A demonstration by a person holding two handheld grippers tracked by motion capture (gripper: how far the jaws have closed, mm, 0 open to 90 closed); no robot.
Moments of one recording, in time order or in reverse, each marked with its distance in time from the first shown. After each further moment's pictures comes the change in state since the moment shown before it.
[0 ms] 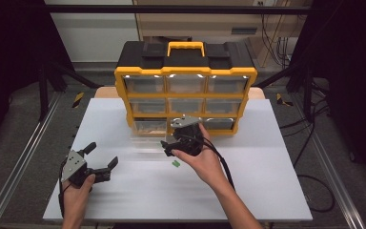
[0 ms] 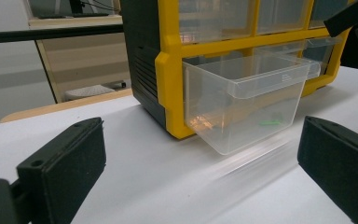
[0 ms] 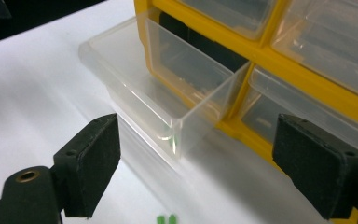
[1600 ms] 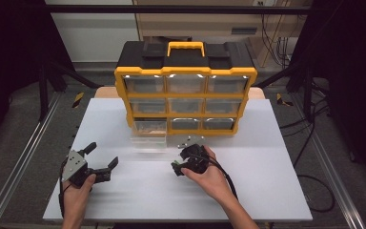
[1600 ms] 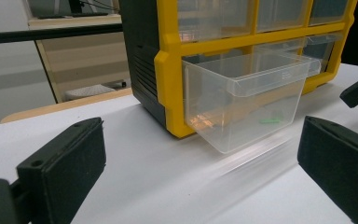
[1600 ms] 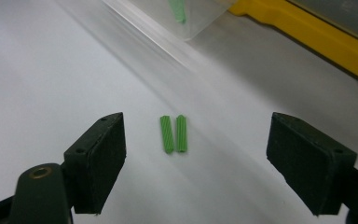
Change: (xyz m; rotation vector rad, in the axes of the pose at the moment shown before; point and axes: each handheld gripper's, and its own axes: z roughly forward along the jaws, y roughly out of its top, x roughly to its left) left arm -0.001 0.000 0.000 0.005 0.000 0.011; right arm 0.000 -0.072 0.023 0.196 0.049 0.042
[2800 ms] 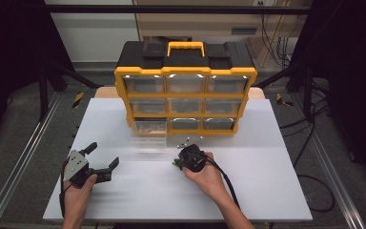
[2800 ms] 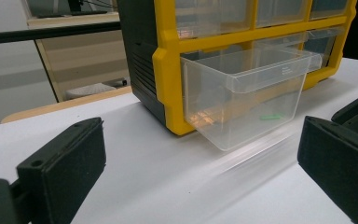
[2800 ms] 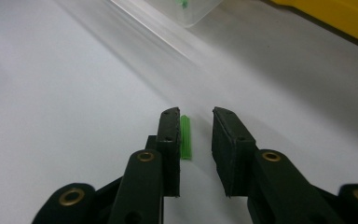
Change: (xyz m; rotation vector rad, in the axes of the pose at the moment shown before) left arm -0.001 0.000 0.001 0.012 0.002 0.015; right arm -0.005 -0.005 0.021 0.008 0.041 0.033
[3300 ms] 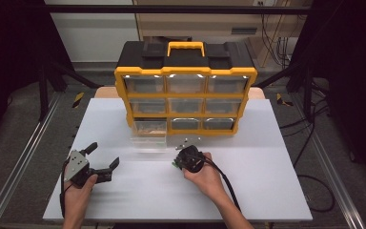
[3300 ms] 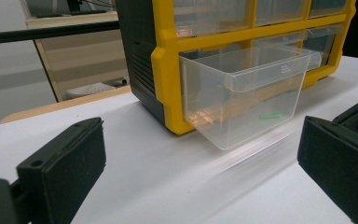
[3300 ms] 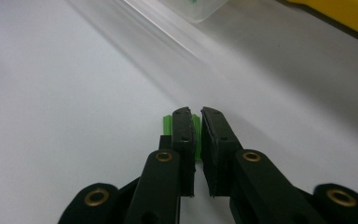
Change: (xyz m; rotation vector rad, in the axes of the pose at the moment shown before) left arm -0.001 0.000 0.001 0.004 -0.002 0.003; right arm 0.003 -0.001 0.005 0.005 0.004 -0.023
